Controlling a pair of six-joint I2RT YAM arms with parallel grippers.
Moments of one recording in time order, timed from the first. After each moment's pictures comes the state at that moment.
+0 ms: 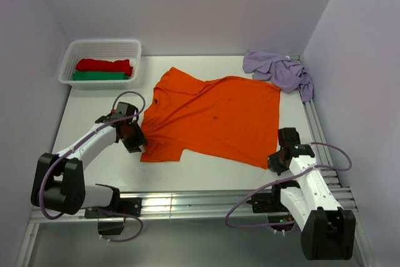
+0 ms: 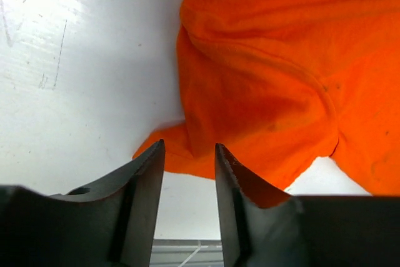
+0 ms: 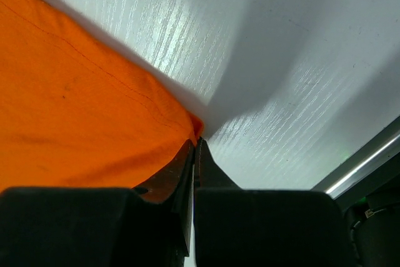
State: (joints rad) left arm -0.25 1.31 0.74 -0.66 0.05 -0.79; right arm -0.04 0.83 0.41 -0.90 0.14 1.19
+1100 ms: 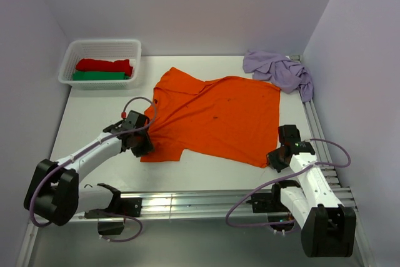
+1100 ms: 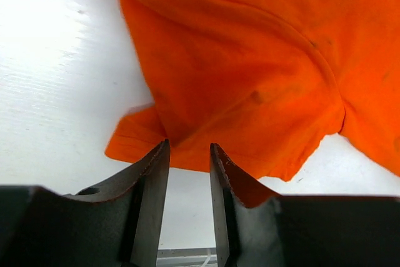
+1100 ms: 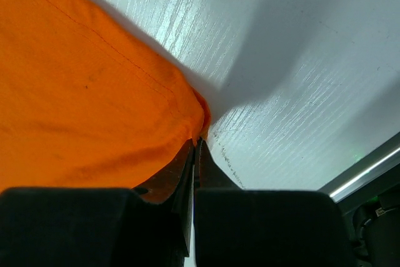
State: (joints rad) left arm -0.42 1.24 0.65 -0.56 -0.03 -0.83; right arm -0.04 0.86 0.44 -0.89 0.11 1.16
